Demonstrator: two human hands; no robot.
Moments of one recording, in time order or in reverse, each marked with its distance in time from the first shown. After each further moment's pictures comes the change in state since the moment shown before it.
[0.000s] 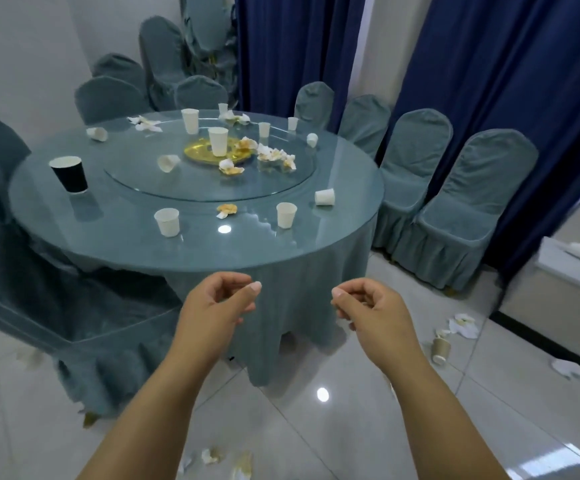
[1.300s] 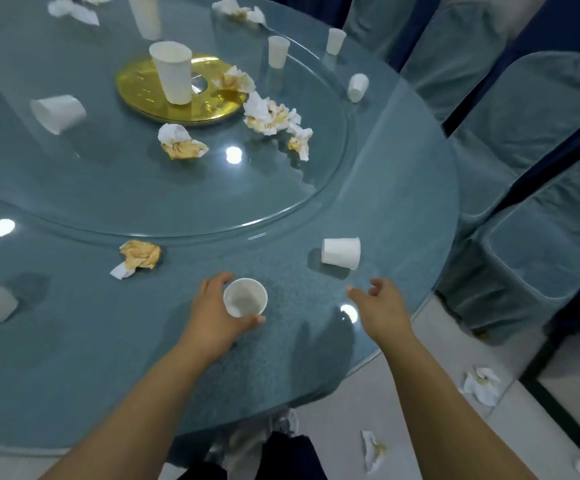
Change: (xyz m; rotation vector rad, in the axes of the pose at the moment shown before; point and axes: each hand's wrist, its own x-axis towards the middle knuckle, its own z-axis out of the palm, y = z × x) left_hand 0.504 -0.126 0.194 0.467 0.011 -0.269; right_hand 0.591 0.138 0.046 -0.336 -0.094 0.434
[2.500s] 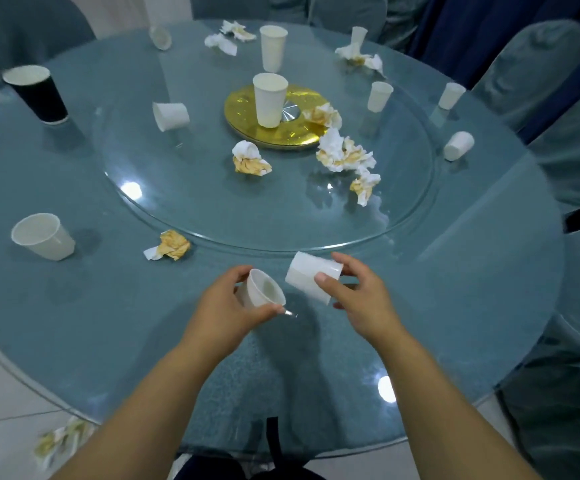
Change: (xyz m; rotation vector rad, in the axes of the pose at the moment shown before) left_hand 0.007 0.073 0.037 -0.219 0.403 -0.088; right_hand 0.086 -0.073 0.011 0.210 -0.676 -0.450
